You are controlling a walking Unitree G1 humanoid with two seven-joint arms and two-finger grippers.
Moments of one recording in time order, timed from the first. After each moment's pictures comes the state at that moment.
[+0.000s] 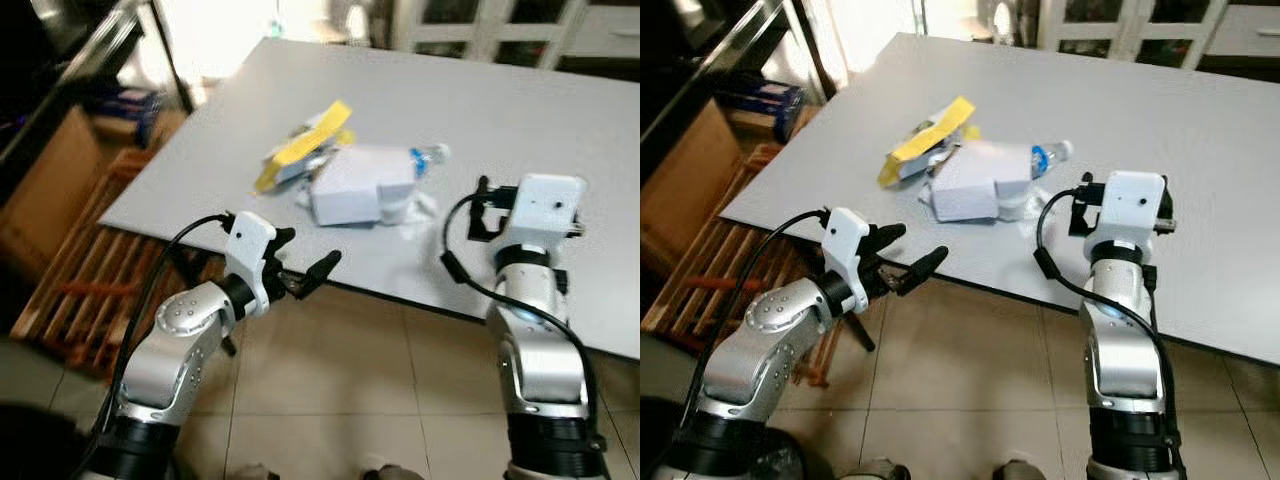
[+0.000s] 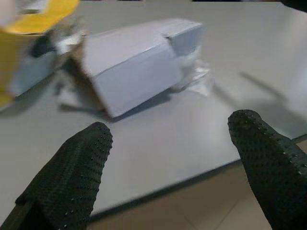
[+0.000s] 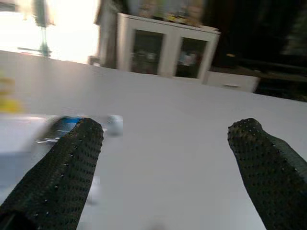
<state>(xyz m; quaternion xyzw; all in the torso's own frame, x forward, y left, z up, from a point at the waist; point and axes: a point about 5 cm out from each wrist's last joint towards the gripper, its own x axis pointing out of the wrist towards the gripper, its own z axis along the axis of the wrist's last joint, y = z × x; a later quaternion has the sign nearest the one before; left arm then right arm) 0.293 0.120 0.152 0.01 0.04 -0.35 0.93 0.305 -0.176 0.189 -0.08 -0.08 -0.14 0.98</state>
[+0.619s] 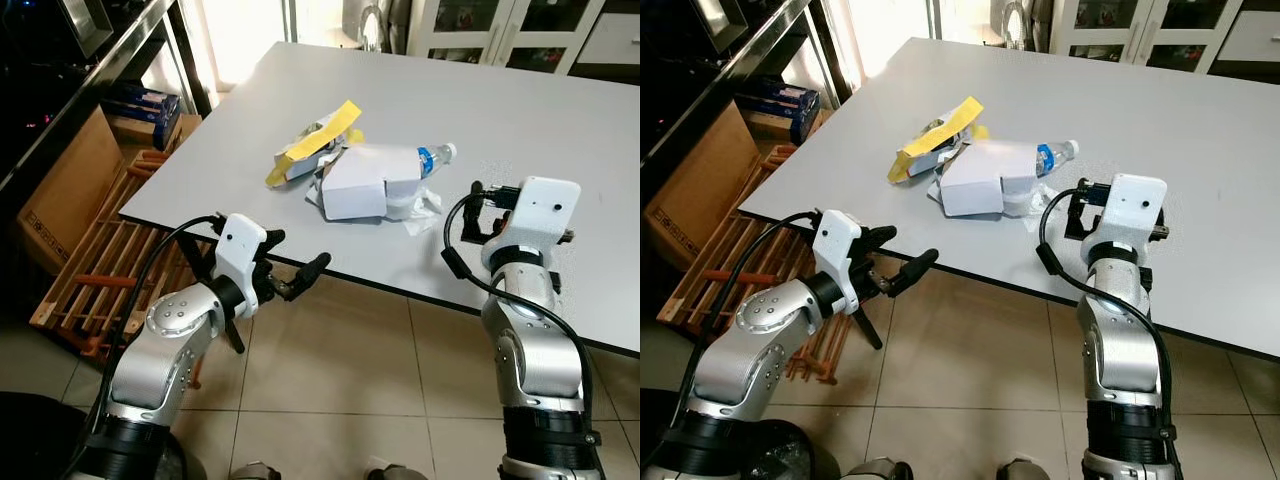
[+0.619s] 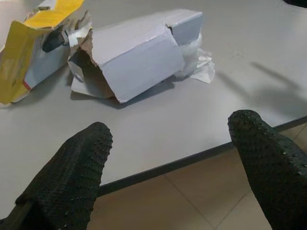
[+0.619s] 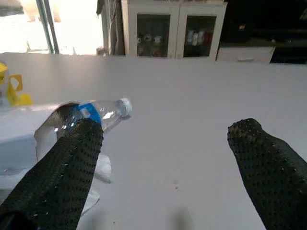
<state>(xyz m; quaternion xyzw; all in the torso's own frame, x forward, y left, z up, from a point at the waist) 0.293 0.129 0.149 0.03 0.04 -0.35 0.94 0.312 -0.179 0.178 -0.02 -0.04 -0.13 0.99</state>
